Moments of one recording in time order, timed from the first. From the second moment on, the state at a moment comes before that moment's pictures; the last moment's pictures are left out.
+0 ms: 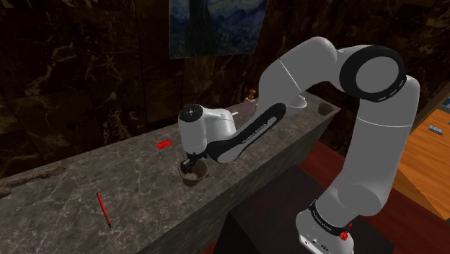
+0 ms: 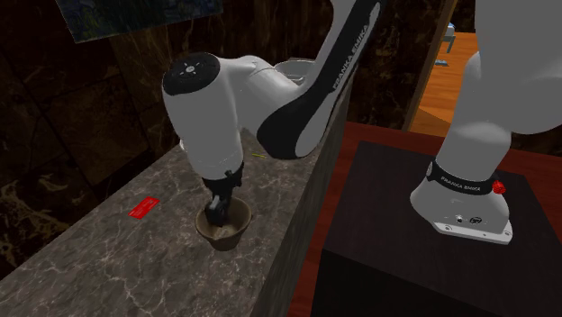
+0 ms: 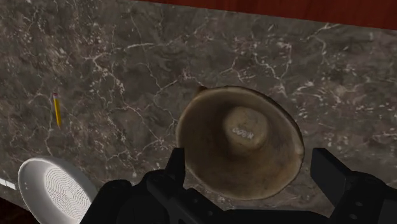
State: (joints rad) arm 0.11 0.36 0.51 -2.19 -0.68 2.36 0.89
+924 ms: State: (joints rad) arm 0.28 0.72 0.38 -1.92 -0.88 2.36 1.05
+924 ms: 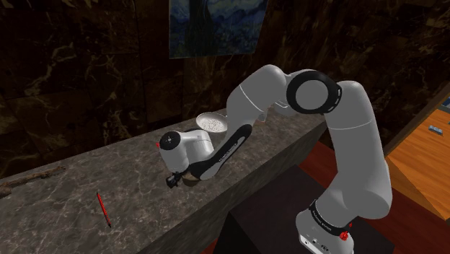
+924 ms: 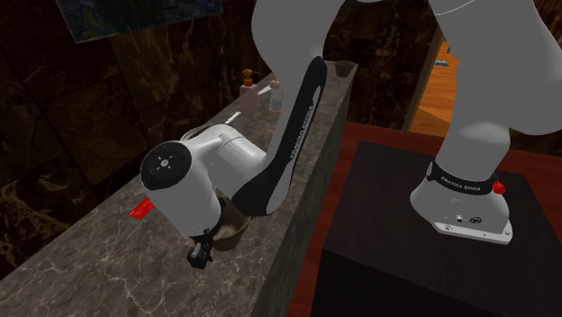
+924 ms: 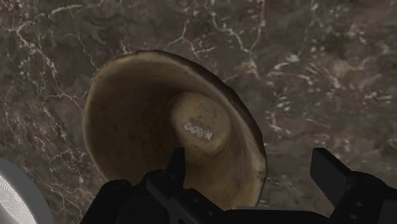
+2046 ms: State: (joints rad) arm 0.28 0.73 0.38 -1.91 -0.89 2.37 1.06
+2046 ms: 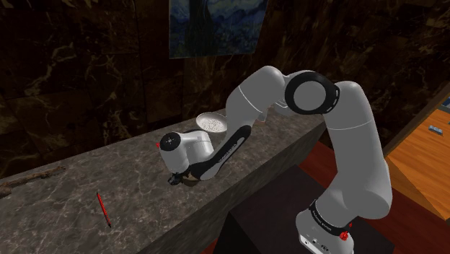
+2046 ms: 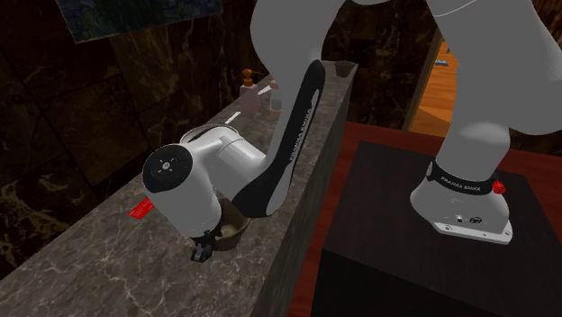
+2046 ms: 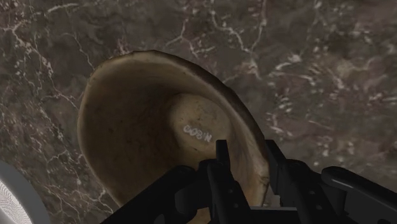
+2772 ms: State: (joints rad) arm 0.24 0.63 0.42 -1.95 -0.83 2.32 1.00
